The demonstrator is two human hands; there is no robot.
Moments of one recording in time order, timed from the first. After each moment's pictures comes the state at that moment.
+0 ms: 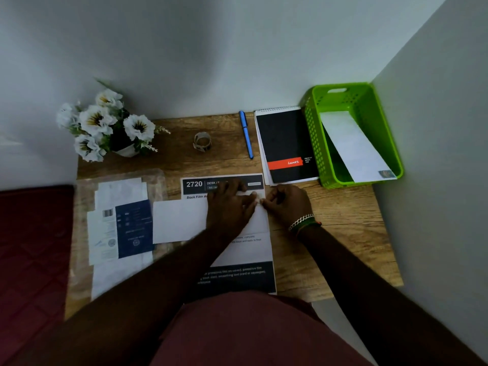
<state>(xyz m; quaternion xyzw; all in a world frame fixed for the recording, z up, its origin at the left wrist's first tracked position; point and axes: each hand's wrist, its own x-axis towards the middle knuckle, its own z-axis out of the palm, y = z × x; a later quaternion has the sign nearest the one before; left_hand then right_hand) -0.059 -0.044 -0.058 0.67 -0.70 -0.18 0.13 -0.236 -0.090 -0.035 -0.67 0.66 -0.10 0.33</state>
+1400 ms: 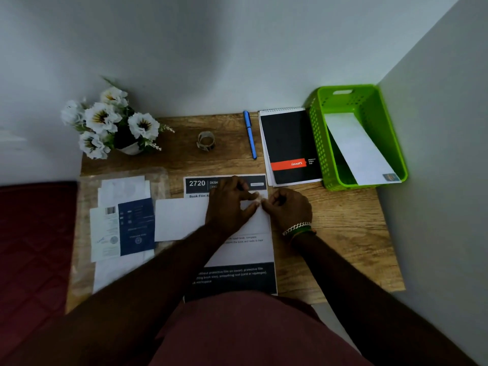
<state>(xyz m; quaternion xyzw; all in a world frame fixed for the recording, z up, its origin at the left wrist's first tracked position) -0.048 -0.052 -0.063 0.65 -0.70 -0.23 0.19 -0.224 -0.076 -0.037 -0.63 0.71 -0.12 0.29</state>
